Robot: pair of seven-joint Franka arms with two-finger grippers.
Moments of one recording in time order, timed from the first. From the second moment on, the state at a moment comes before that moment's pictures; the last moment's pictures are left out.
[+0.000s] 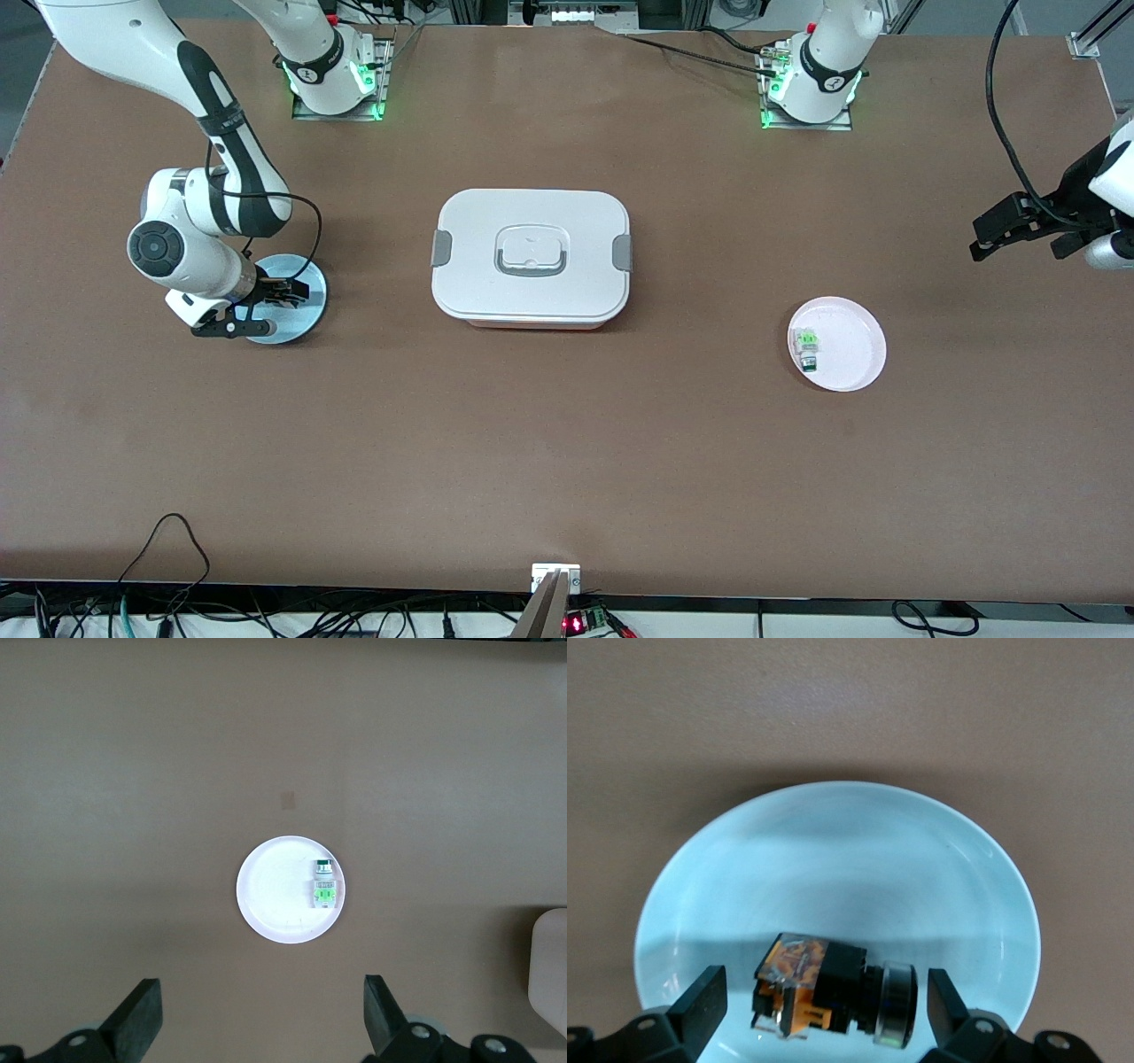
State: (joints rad) left arm 0.00 0.05 -0.01 -1.54 0.00 1.66 -0.05; right arm 0.04 0.39 -0.06 -2.21 -0.10 2.44 0.02
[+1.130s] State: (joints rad) left arm -0.01 0.05 -0.02 -1.54 0.00 1.66 -0.06; right arm 0.03 0.30 -0.03 -2.15 -0.10 2.41 -0.14
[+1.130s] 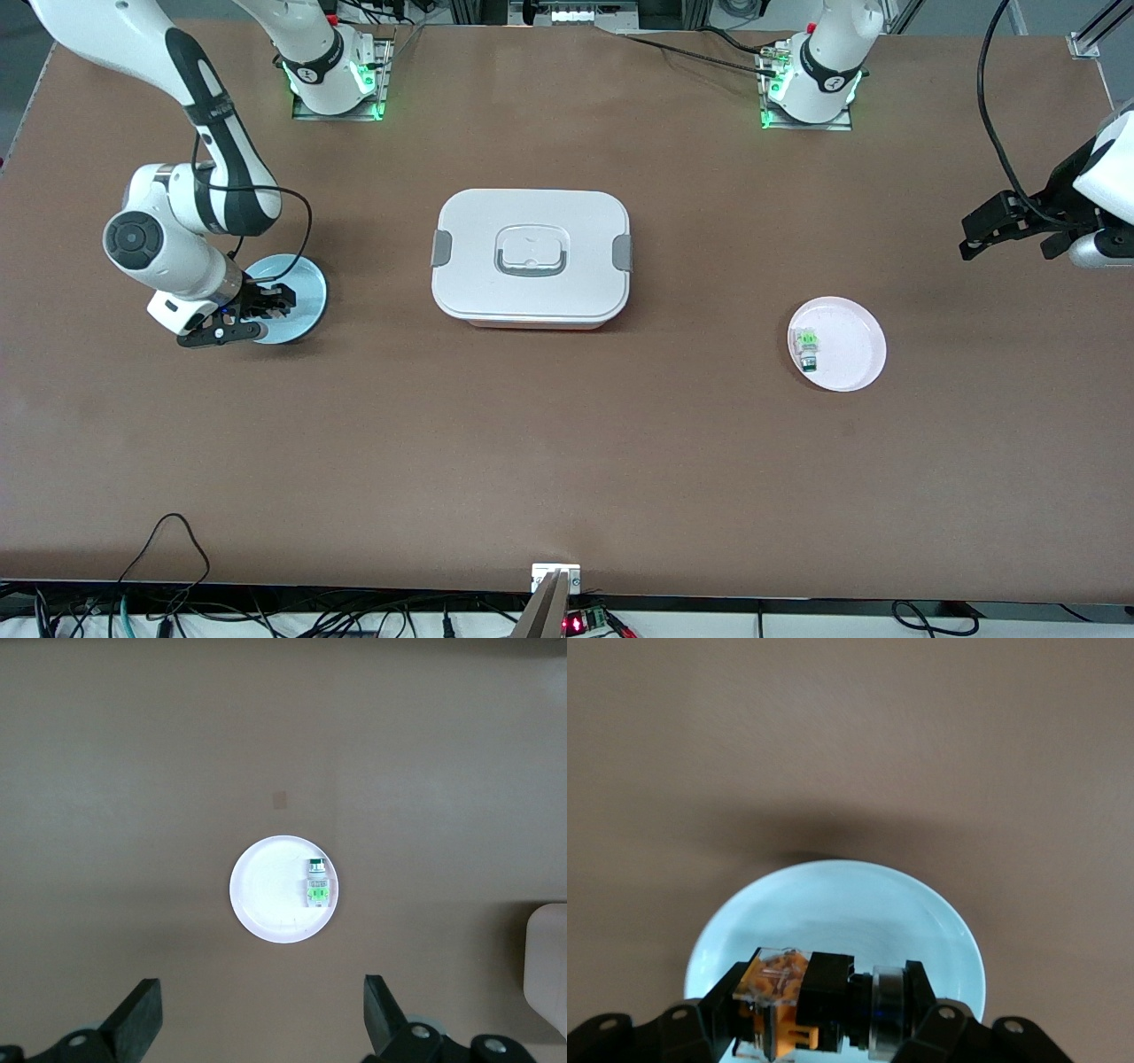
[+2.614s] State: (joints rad) left arm -0.01 0.05 -0.02 -1.54 -0.01 1.64 -0.06; right arm 0.04 0.13 0.54 -1.70 0.56 2.21 -0.60
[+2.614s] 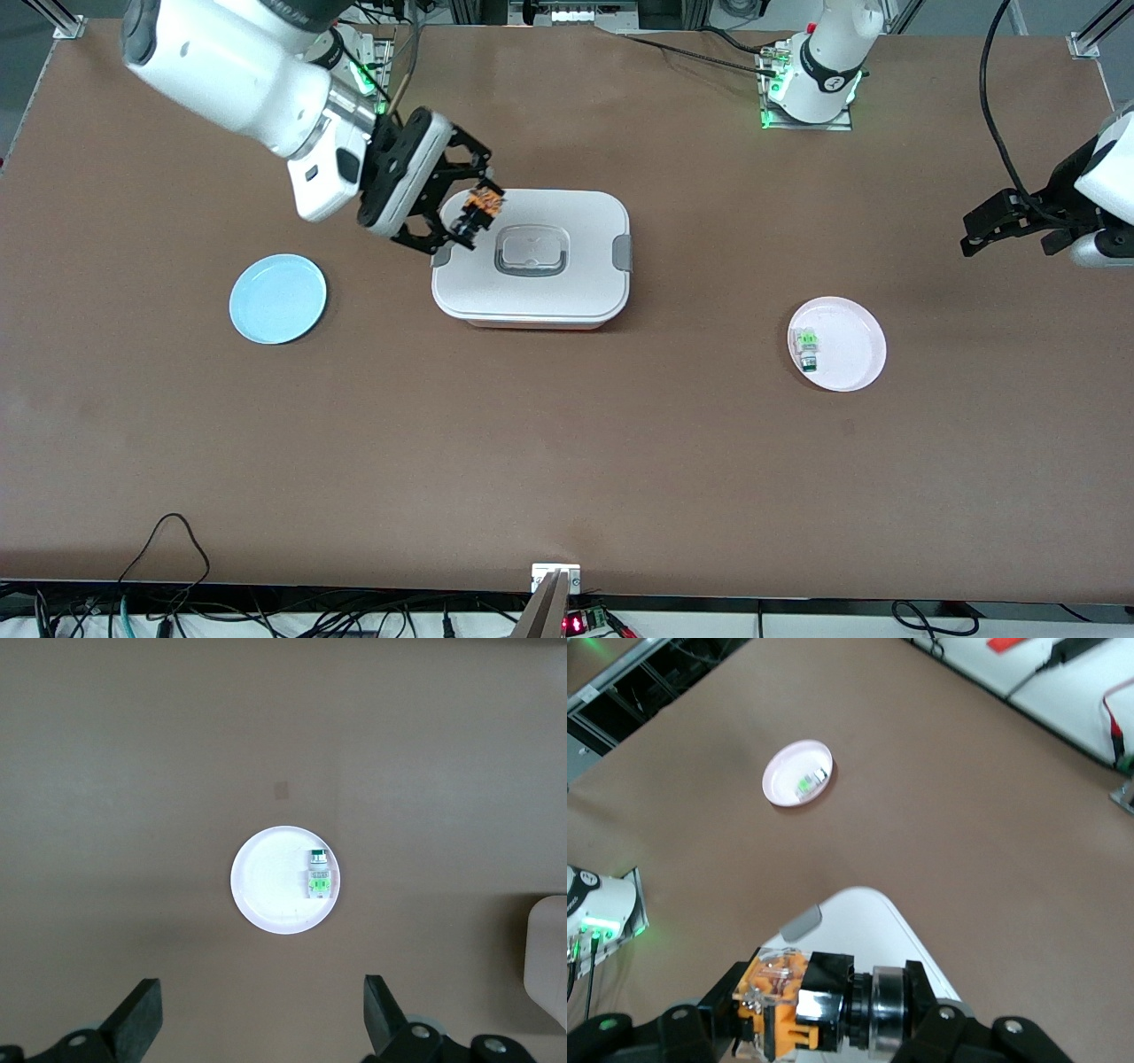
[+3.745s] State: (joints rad) left arm 0.04 0.23 -0.02 -1.66 -1.01 1.35 -0.06; right arm 0.31 0.25 0.68 -1.71 0.60 3.01 -0.39
